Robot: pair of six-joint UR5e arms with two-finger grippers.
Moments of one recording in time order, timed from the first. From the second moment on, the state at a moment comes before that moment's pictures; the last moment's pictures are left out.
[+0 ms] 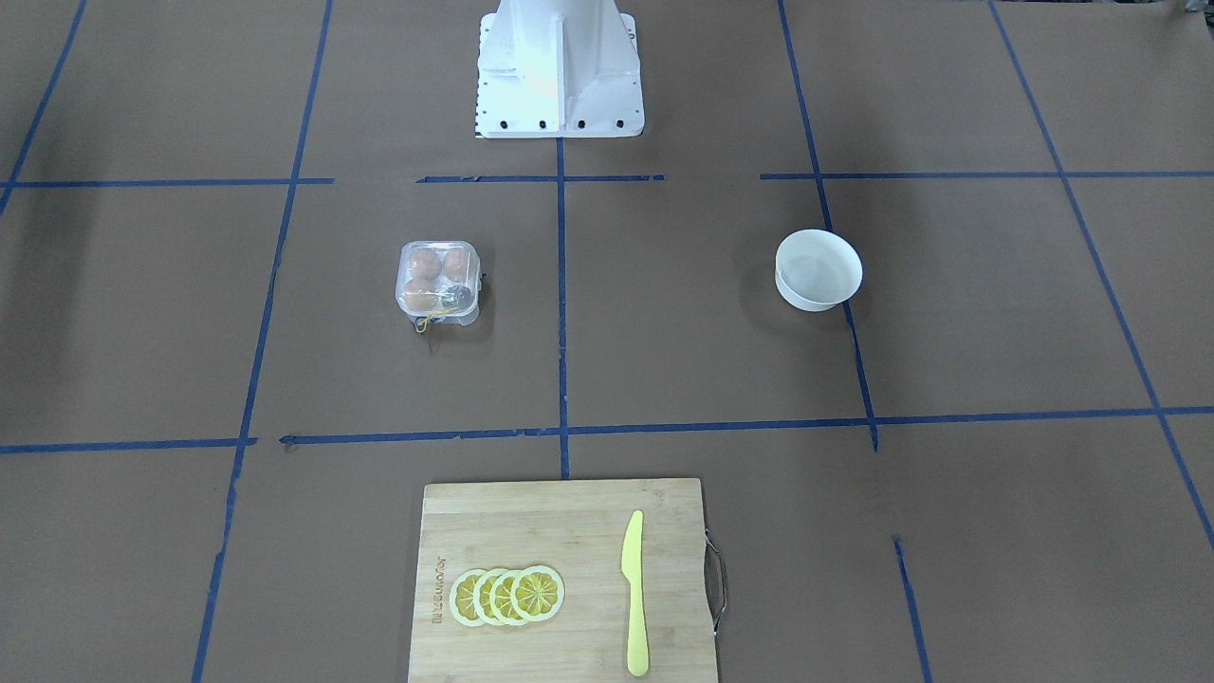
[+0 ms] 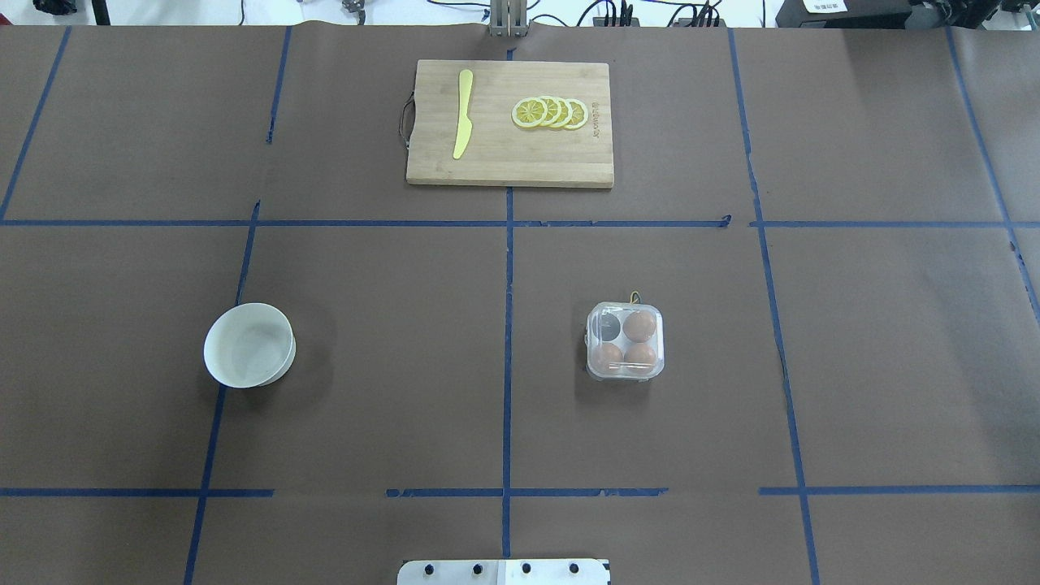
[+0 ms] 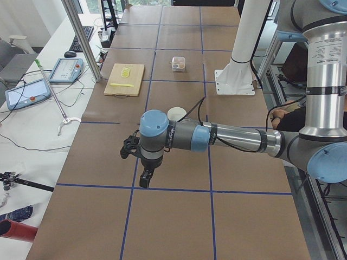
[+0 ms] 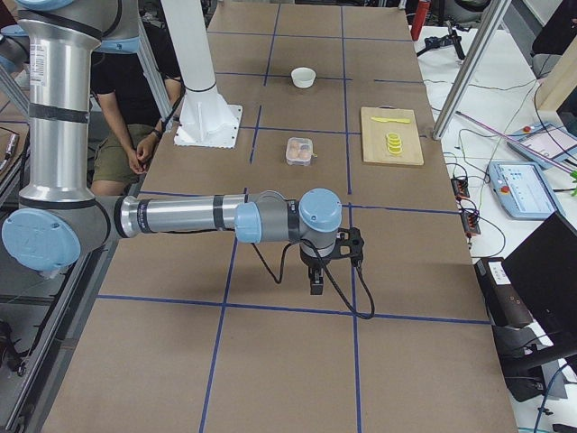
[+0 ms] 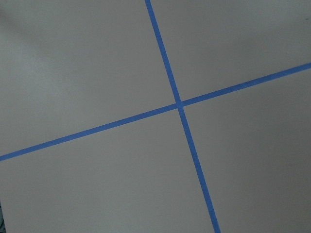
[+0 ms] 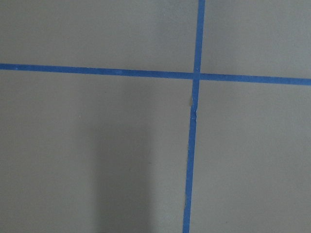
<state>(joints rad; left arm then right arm) -1.62 -1.49 -1.78 -1.57 -2.26 0.20 1.53 -1.70 1.77 -1.57 2.39 0.03</state>
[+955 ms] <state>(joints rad) -1.55 -1.49 -1.69 -1.52 -2.33 0.17 1.53 -1.73 1.76 -1.57 2.33 0.03</state>
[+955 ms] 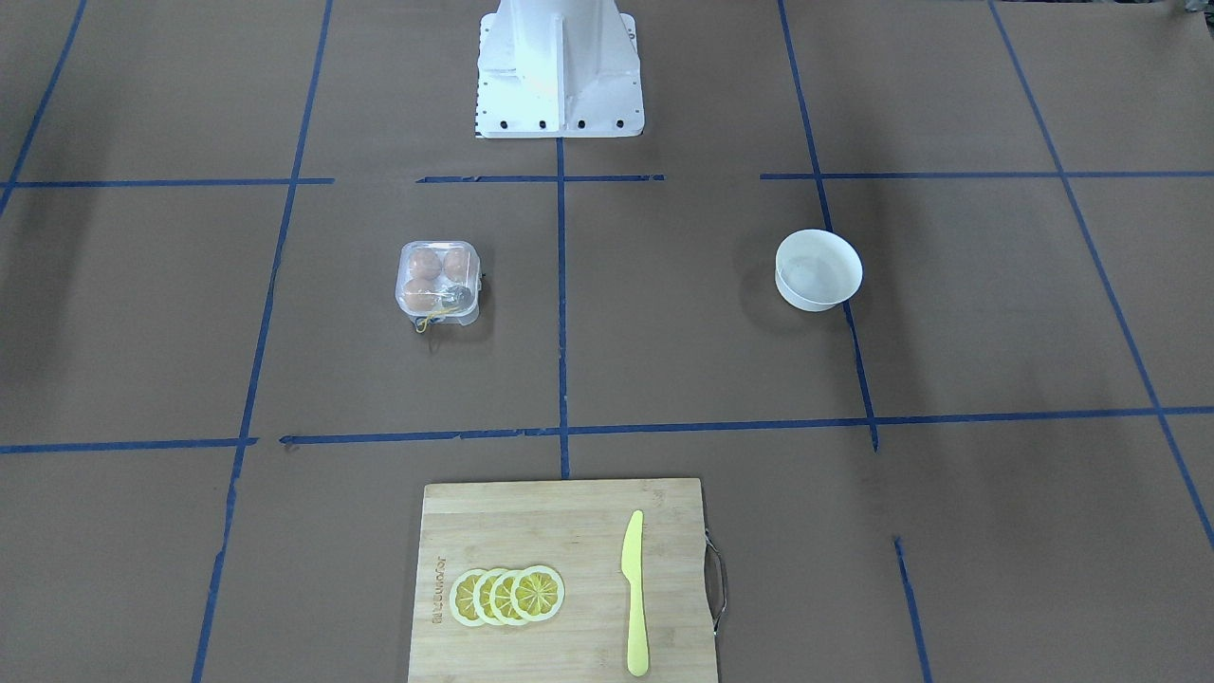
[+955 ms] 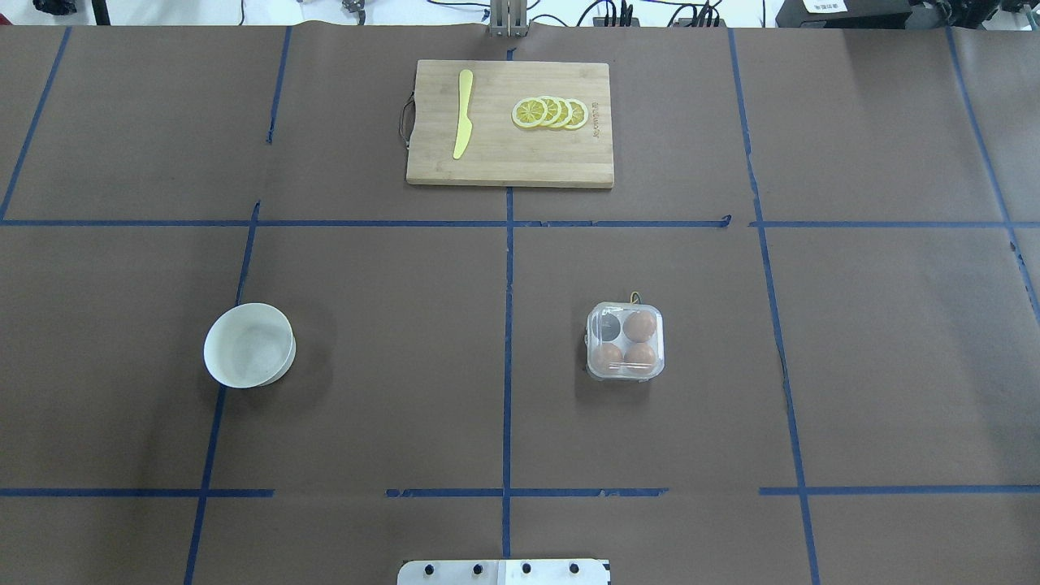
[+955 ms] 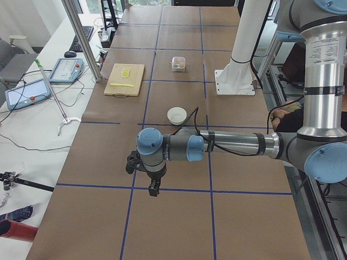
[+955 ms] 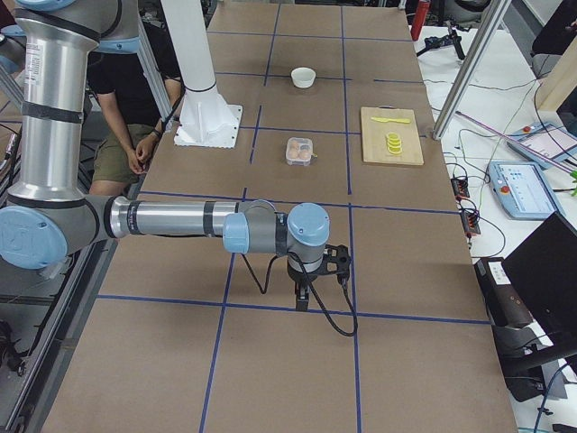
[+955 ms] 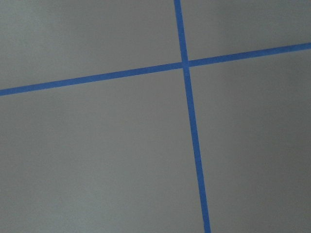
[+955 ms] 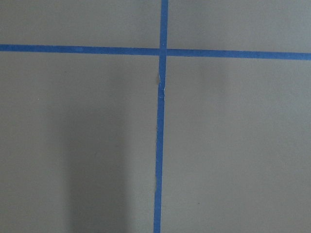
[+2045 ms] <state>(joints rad) -1.54 -1.49 -1.75 -1.51 -2.33 0.16 1.53 -1.73 1.75 -1.57 2.34 0.03</state>
